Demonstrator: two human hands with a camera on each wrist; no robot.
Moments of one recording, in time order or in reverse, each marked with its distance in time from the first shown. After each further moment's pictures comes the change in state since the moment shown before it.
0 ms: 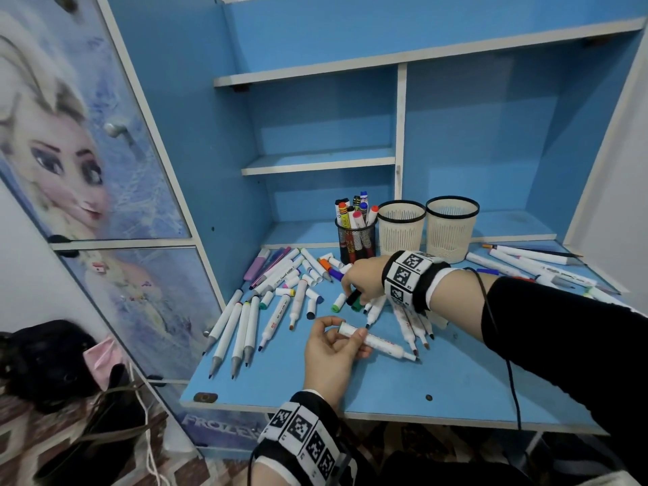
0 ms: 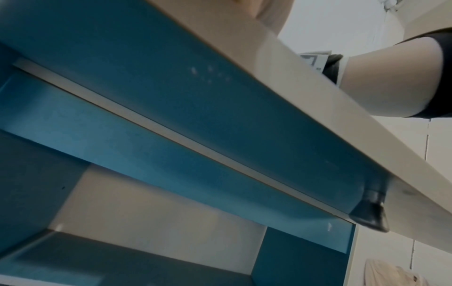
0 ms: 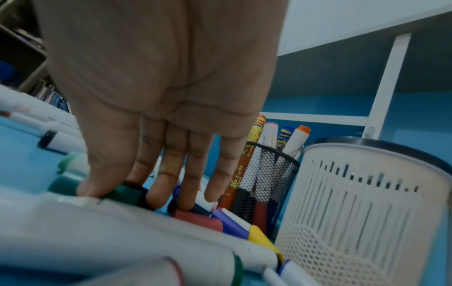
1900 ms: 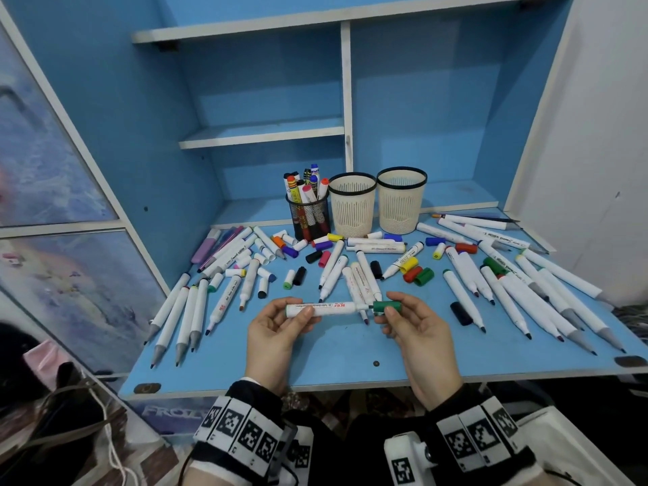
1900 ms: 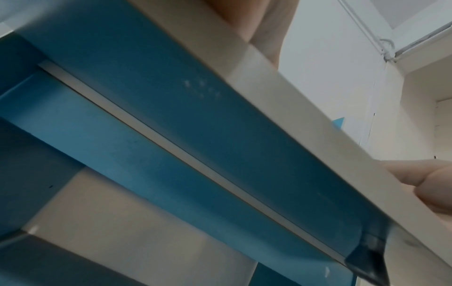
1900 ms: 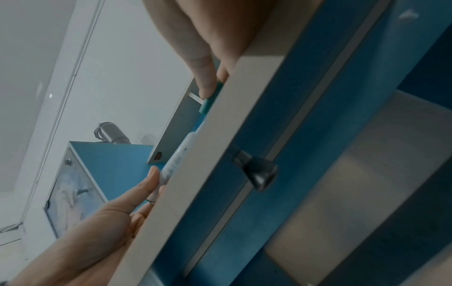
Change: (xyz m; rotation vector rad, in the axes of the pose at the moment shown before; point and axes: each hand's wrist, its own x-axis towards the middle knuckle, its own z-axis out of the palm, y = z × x) left_hand -0.011 0.004 -0.006 -0.092 -0.049 0.038; right_hand -0.136 -0.068 0.140 2.019 1.245 0.406
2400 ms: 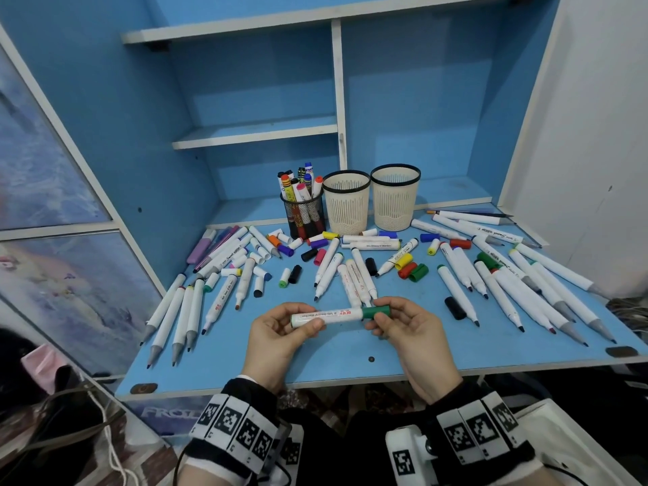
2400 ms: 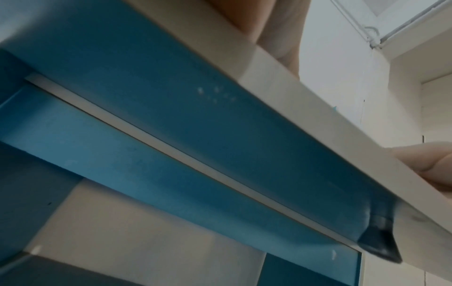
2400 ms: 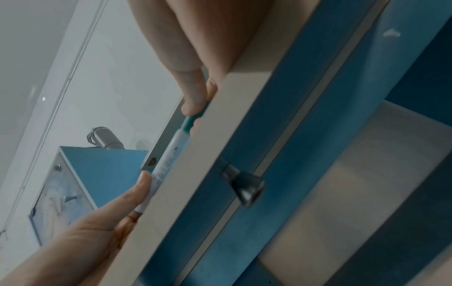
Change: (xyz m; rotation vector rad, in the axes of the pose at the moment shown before) left_hand -0.004 0.002 0.000 0.183 -0.146 -0.031; right_hand -0.002 -0.001 -0.006 -0.056 -0.113 0.019
